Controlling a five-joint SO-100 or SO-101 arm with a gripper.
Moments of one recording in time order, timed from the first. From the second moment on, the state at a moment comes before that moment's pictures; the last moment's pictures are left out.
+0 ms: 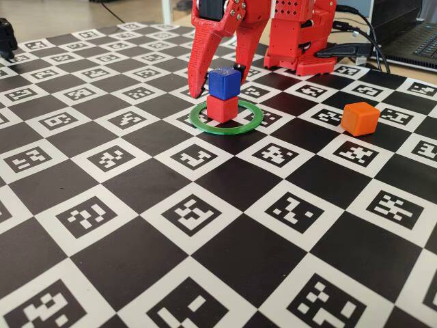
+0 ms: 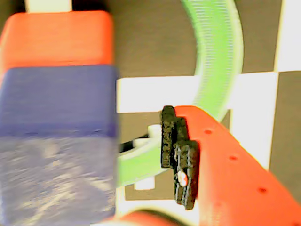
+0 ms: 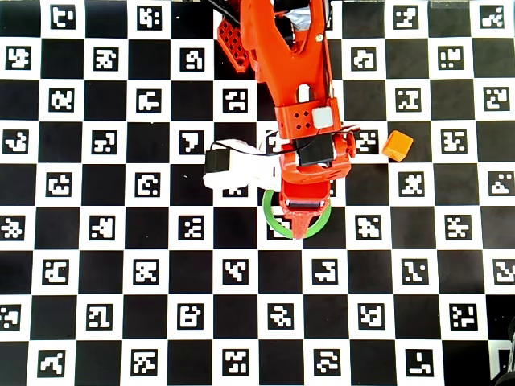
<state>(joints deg) -9.2 94.6 114.0 68.7 12.9</state>
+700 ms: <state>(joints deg) -13.9 104.9 105.3 84.2 16.8</state>
